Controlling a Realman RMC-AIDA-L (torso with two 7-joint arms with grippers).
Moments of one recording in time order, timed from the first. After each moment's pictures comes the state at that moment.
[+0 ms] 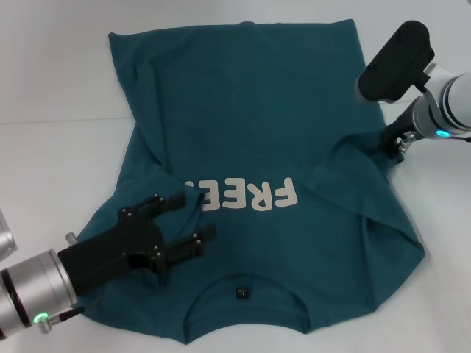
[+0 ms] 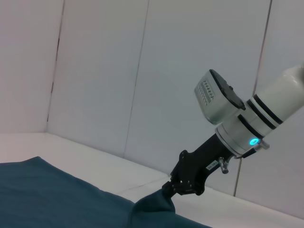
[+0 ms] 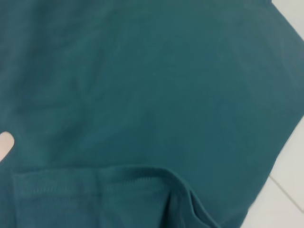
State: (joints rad) left arm -0.47 -2.17 0.79 0.45 1.64 1.42 -1.04; right arm 0.83 2.00 -1.37 -0.76 -2.93 -0.78 2.52
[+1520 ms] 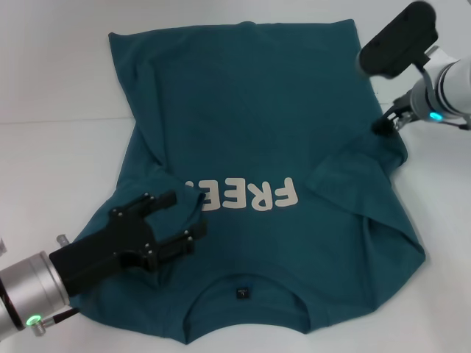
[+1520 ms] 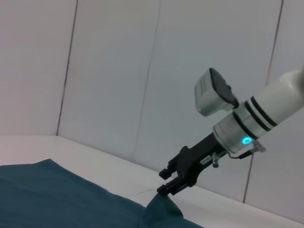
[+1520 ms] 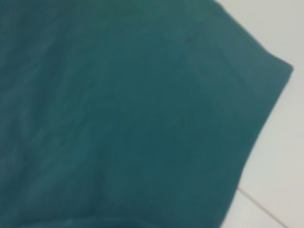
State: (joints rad) left arm -0.45 -2.17 0.76 0.45 1.64 1.43 -1.04; right arm 0.92 1.96 -1.39 -0.58 -2.93 -0.63 2.71
